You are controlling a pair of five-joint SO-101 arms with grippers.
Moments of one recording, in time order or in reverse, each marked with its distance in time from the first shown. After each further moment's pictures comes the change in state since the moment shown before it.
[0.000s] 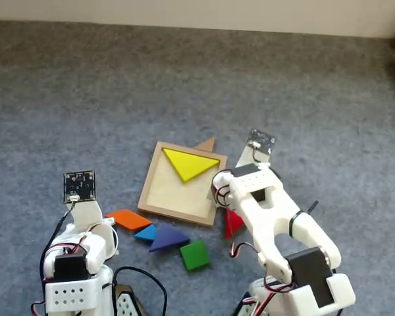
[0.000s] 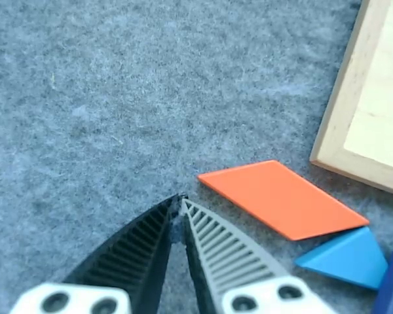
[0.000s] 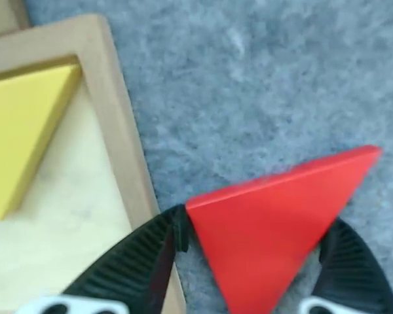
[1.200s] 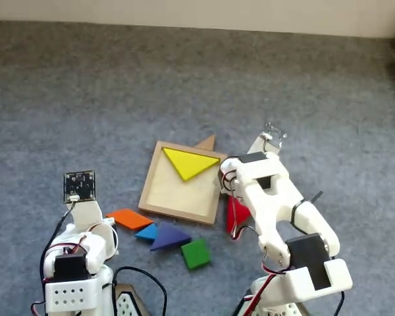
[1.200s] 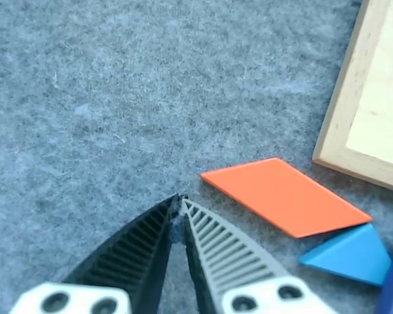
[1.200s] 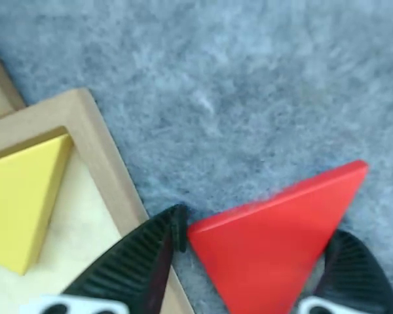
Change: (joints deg) left arm 0.0 0.0 0.0 0.0 0.0; right arm 4.7 6.0 -6.9 -0.2 -3.2
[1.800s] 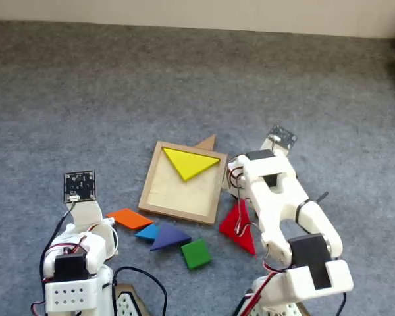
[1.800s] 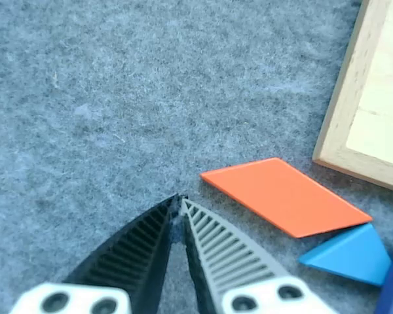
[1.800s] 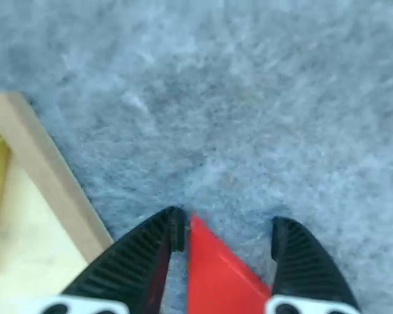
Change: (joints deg) left arm 0.0 0.0 0.0 0.0 0.0; right arm 2.0 0.0 -1.1 6.2 3.4
